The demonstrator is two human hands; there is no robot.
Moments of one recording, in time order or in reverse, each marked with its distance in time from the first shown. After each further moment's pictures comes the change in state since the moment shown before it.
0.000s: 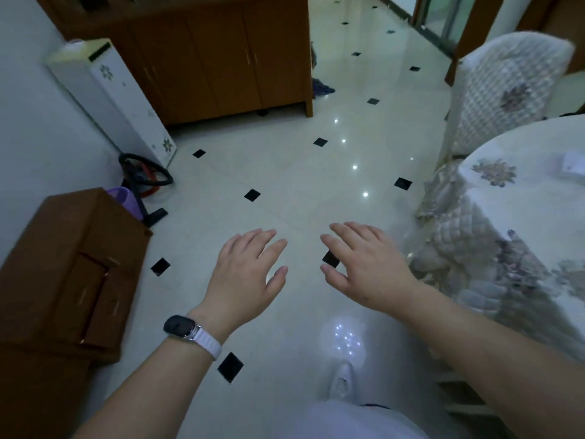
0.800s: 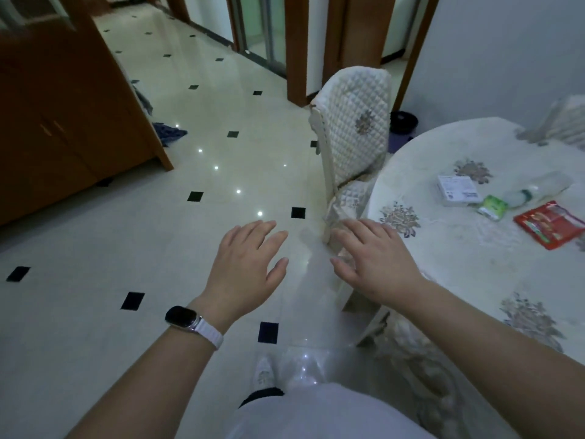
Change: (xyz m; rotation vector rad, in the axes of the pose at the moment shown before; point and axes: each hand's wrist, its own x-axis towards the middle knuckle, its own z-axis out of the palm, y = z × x) left_hand 0.421 -0.015 0.174 -0.258 -0.028 0.516; right_hand 0.151 0.273 0.026 -0.243 -0.117 0.640
